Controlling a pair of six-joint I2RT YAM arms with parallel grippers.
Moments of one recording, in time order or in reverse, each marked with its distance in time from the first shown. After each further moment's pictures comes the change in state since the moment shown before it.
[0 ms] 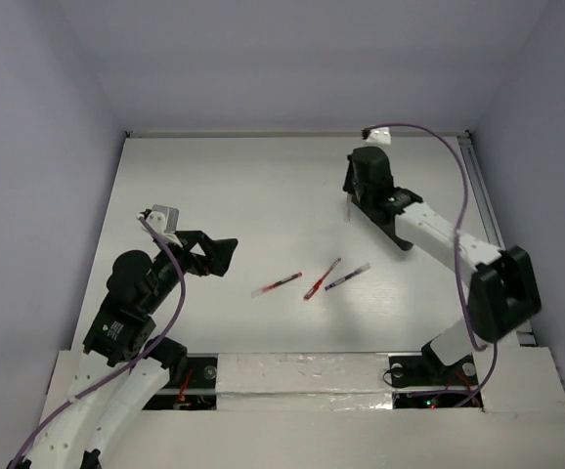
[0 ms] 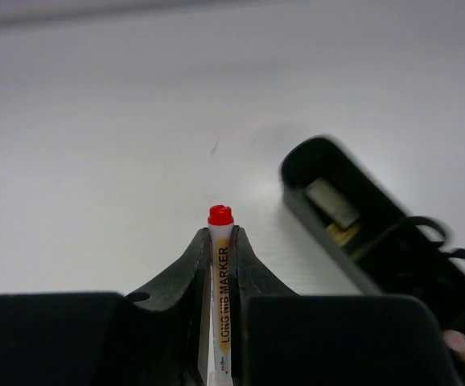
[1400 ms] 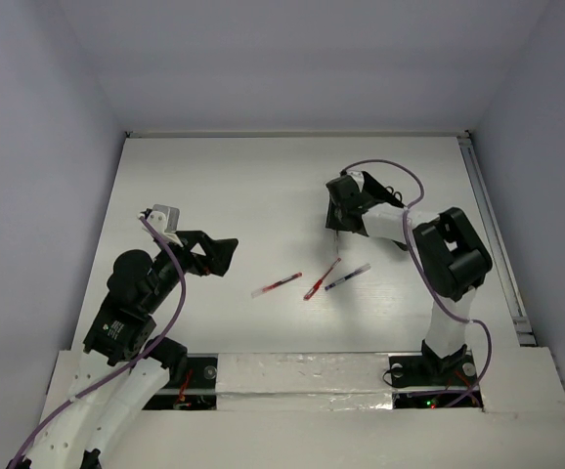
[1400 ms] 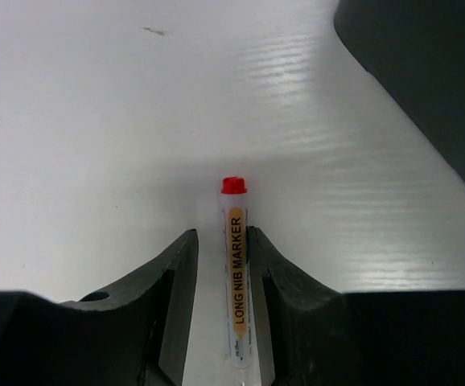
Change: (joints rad) left arm 0.000 0.005 0.000 0.000 0.001 0.000; right arm -0.005 0.240 -0.112 0.000 -0.139 0.206
